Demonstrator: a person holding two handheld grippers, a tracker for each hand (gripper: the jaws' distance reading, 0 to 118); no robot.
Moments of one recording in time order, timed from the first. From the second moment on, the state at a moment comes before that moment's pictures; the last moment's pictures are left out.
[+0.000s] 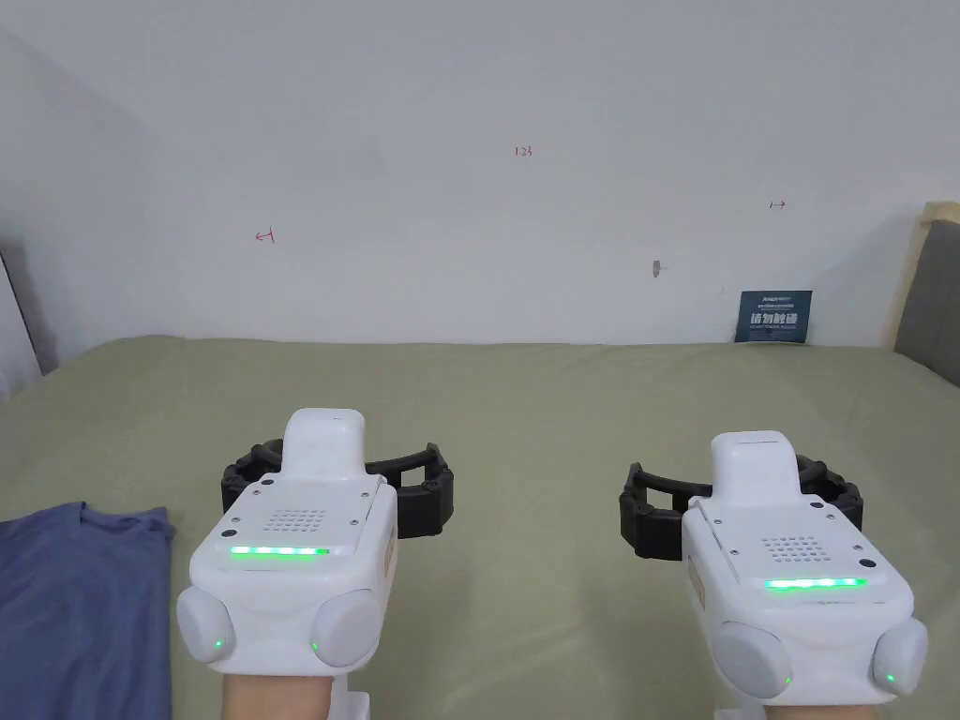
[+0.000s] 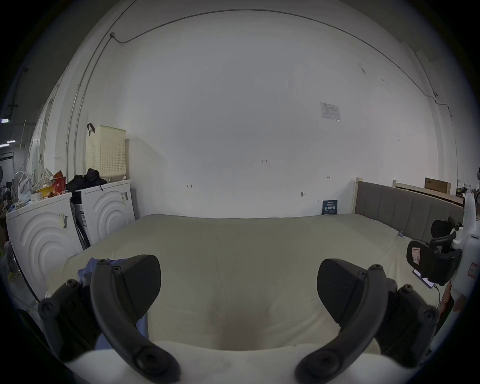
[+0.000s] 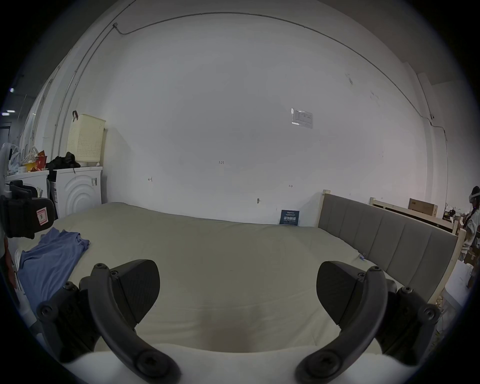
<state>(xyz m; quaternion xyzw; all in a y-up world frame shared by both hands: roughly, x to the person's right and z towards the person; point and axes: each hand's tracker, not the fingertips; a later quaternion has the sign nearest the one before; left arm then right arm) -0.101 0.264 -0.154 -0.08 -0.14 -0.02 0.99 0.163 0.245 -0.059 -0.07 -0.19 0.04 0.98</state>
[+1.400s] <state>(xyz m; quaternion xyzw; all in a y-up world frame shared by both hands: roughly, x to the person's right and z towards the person) -0.102 0.267 -0.151 -0.08 -0.14 -0.01 0.99 0.158 0.245 -0.058 -0.07 -0.19 0.04 0.98</state>
